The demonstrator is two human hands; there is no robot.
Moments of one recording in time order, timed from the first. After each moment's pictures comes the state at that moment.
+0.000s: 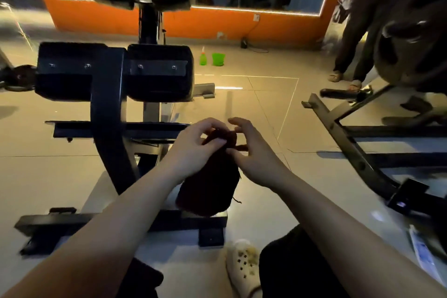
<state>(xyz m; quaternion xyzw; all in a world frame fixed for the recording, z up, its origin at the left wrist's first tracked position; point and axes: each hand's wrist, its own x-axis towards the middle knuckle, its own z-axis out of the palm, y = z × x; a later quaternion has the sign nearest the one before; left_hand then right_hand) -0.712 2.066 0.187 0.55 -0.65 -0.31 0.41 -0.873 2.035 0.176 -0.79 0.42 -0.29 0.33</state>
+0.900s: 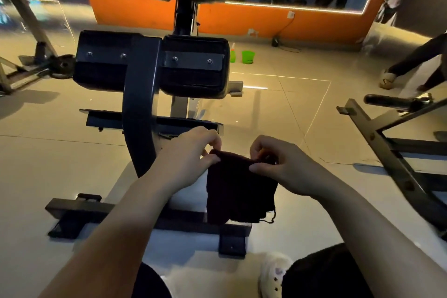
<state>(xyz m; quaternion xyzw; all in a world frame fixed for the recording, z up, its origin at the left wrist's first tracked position) -0.647 2.068 0.166 0.66 -0.70 -0.10 0.26 -0.854 2.009 0.172 -0.83 0.37 -0.18 0.38</state>
